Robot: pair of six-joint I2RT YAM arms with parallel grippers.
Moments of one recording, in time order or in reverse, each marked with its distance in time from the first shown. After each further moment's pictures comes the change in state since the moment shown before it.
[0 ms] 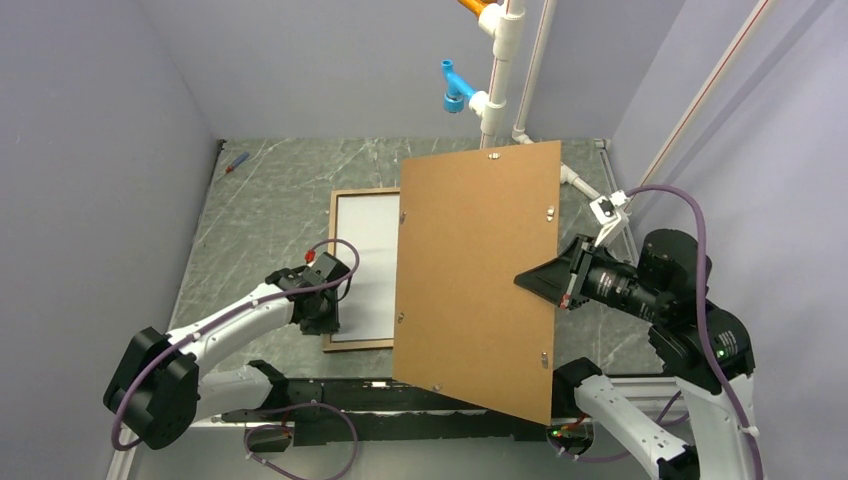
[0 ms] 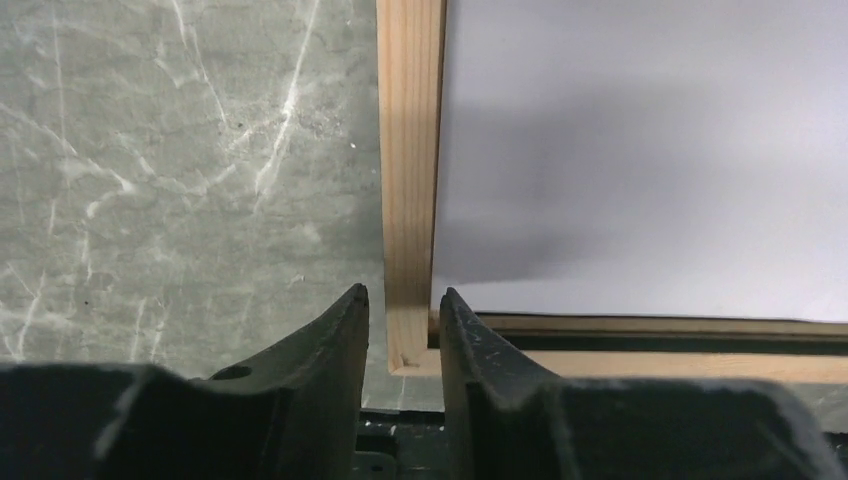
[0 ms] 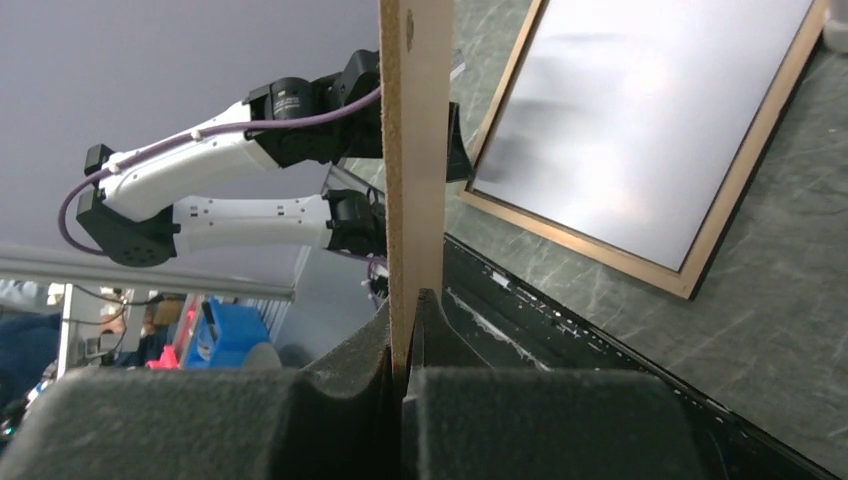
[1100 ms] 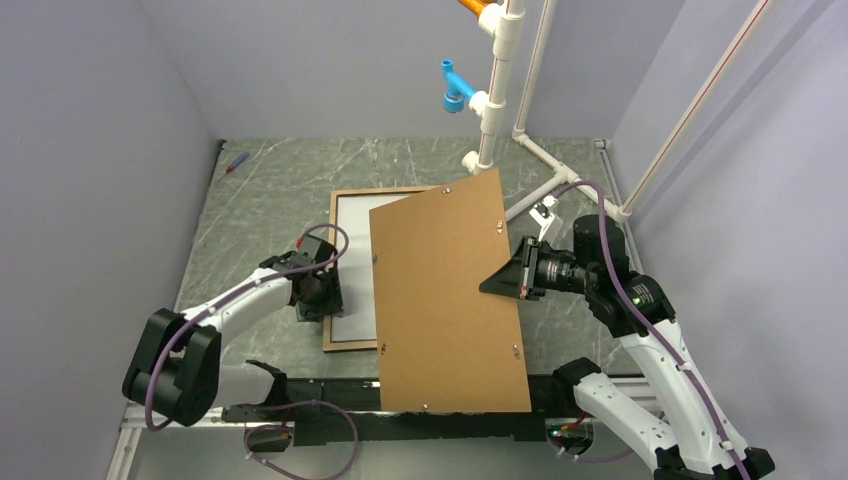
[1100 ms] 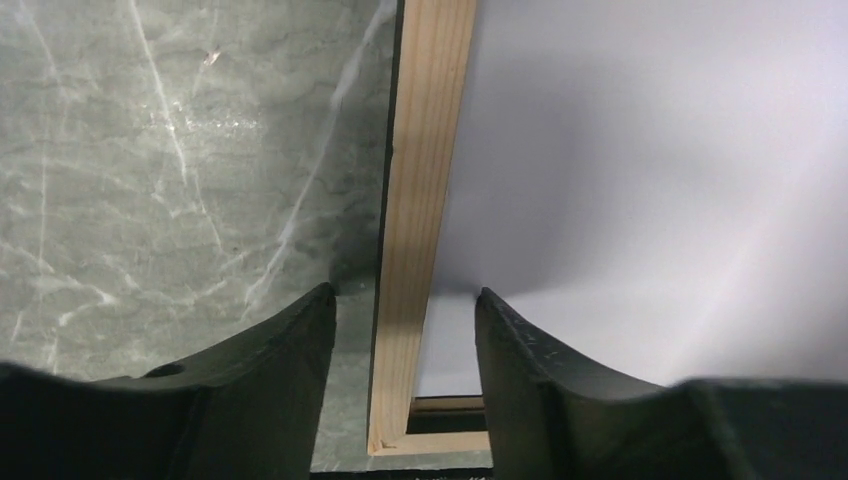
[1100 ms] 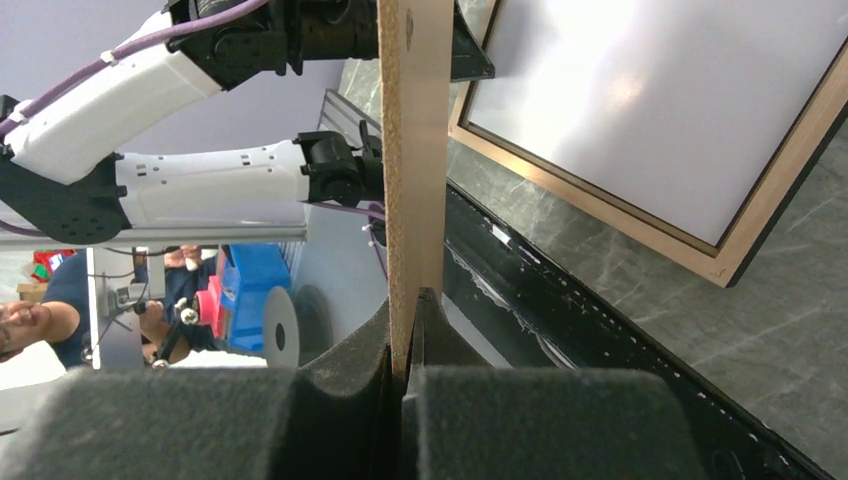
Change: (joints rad) left arm 0.204 0.109 0.019 0.148 0.136 0.078; right arm 0.002 0.074 -0.380 0.265 -0.188 0.019
